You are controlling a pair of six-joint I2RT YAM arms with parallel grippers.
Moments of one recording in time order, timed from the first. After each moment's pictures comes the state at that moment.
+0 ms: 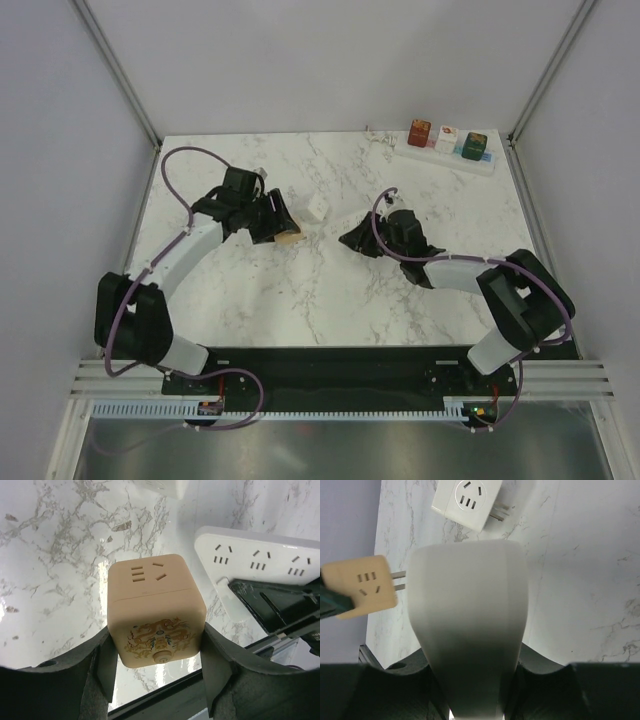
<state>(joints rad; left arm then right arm) -0.35 1.44 1.12 -0.56 0.26 -0.62 0.55 1.59 0.67 0.49 -0.16 0.82</state>
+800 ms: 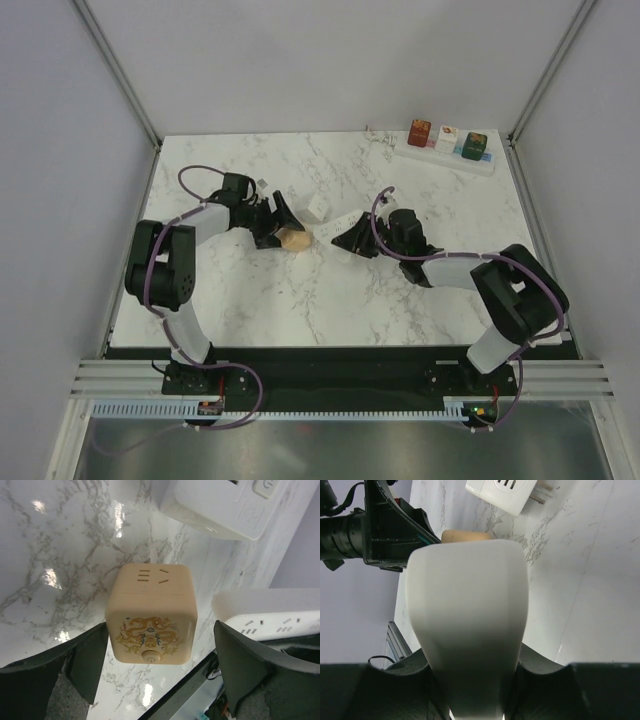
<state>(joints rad) -0.18 1.83 1.09 -0.26 0.65 -0.62 0.54 1.66 0.66 0.64 -0.34 0.88</state>
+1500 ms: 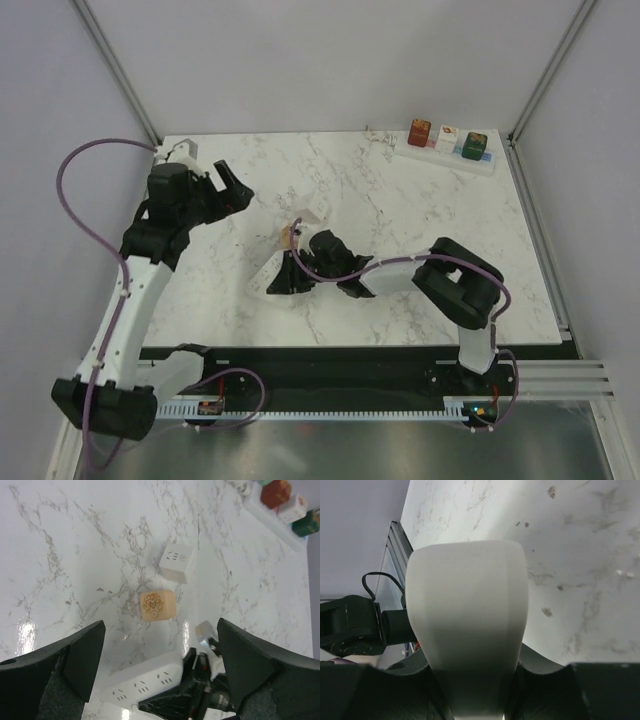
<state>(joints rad) -0.16 1.15 1.18 -0.58 0.10 -0.48 0.94 1.85 0.94 0.46 -0.38 0.79</state>
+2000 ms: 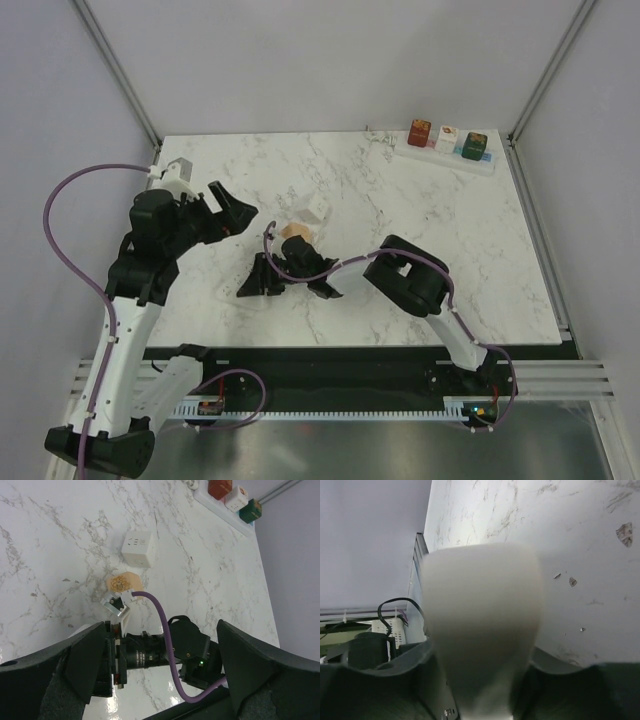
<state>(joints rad) -0.16 0.86 1.07 -0.59 0.22 -0.51 1.00 2.25 1.26 0.64 -0.45 1.00</state>
